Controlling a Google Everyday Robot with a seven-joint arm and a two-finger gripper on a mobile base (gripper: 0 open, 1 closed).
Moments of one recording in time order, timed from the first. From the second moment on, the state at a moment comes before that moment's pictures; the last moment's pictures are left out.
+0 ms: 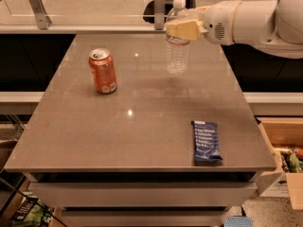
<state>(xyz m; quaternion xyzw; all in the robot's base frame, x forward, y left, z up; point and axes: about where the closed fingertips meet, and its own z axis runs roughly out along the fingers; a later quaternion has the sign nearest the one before) 0.644 -0.081 0.998 -0.37 0.69 0.25 0.57</state>
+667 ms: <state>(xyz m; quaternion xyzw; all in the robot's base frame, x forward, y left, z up) 0.626 -0.038 0.985 -0.39 0.69 0.26 0.56</state>
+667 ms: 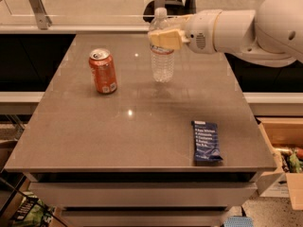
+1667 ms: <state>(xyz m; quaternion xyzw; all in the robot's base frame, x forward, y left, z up) 0.616 0.003 0.977 -0.40 0.67 0.29 0.56</state>
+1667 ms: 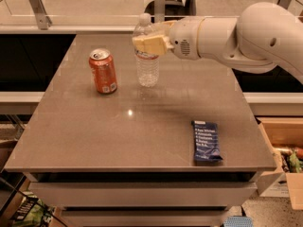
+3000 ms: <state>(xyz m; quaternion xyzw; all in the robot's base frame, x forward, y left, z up) 0.614 0.022 0.937 -0.36 0.65 0.36 0.56</state>
